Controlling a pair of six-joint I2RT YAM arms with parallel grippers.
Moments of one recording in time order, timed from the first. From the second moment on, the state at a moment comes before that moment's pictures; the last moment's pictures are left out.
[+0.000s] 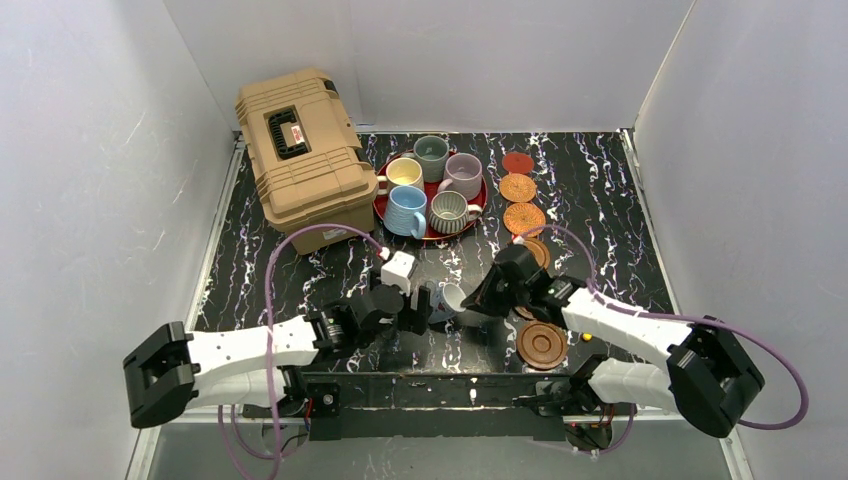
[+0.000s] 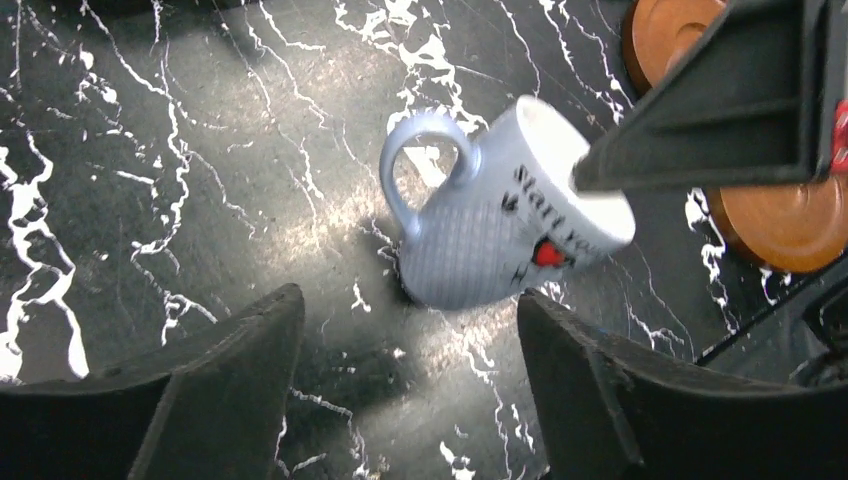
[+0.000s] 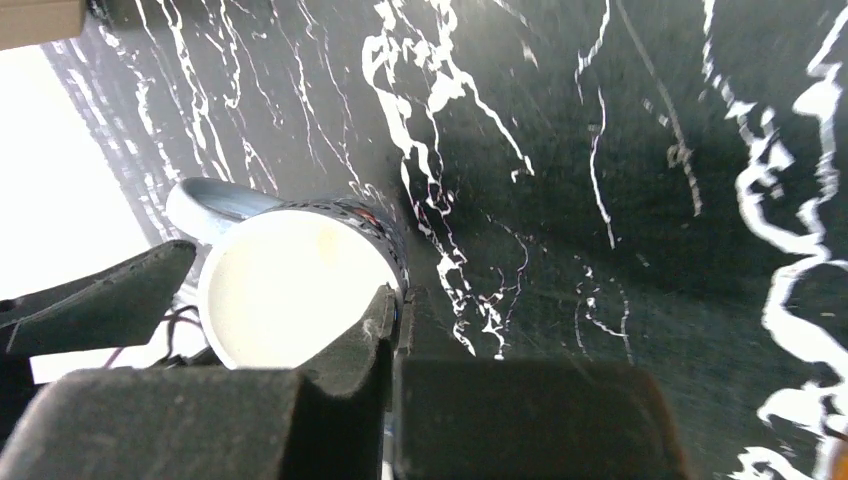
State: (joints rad) left arm -1.13 1.10 0.50 0.02 -0.44 -0.50; right arm 0.78 1.15 0.51 -0.16 -0.12 1.21
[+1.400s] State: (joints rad) left arm -0.86 0.91 0.83 -0.64 -0.10 -0.11; right arm 0.78 1.49 1.14 -0.79 0.11 0.03
